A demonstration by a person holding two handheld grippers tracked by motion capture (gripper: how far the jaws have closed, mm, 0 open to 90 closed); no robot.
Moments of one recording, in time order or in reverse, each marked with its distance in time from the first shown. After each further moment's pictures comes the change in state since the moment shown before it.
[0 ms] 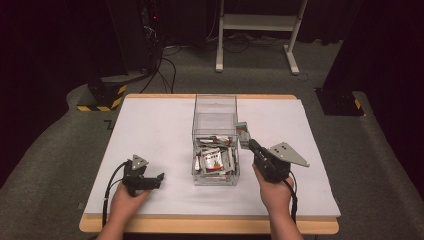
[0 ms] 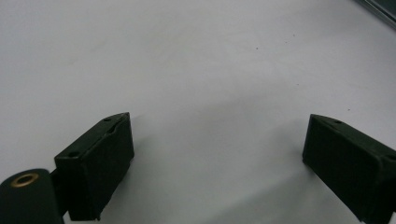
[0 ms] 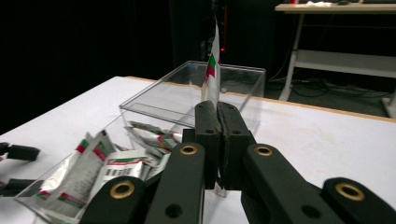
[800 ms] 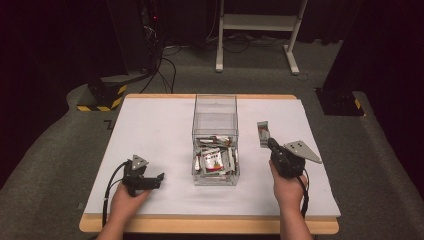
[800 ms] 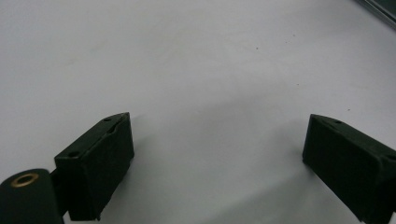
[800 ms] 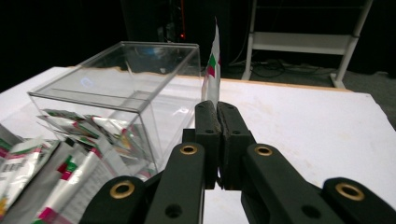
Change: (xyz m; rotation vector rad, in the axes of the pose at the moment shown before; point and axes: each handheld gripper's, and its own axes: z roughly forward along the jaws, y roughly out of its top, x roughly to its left) left arm 0.000 0.000 0.000 0.002 0.000 0.002; right arm -0.049 -0.018 0.003 0.055 -0.161 0.044
